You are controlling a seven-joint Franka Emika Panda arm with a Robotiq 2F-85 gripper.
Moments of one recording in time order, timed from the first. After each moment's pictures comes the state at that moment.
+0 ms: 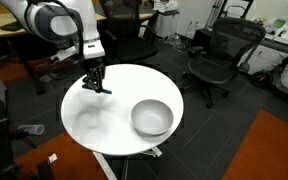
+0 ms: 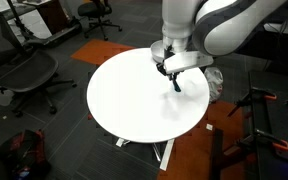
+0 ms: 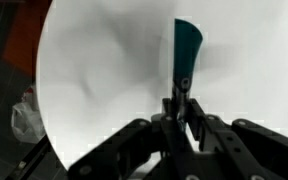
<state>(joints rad) 0.17 0.35 -0.16 -2.23 -0.16 2.57 1.12</state>
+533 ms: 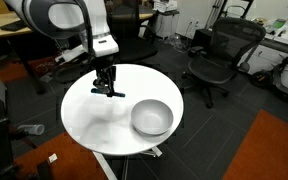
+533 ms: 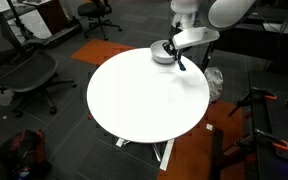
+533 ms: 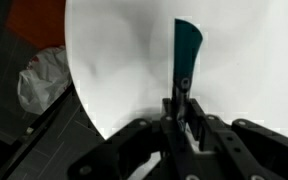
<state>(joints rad) 0.08 0.28 -0.21 -2.23 -0.23 2.55 1.00</state>
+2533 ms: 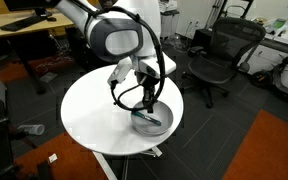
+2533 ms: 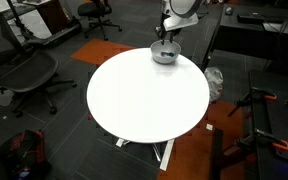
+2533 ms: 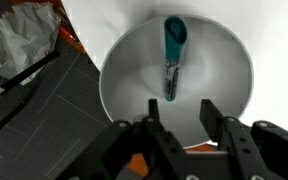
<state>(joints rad) -0.11 0.58 -0.24 -1.85 -0.06 2.55 0.61</state>
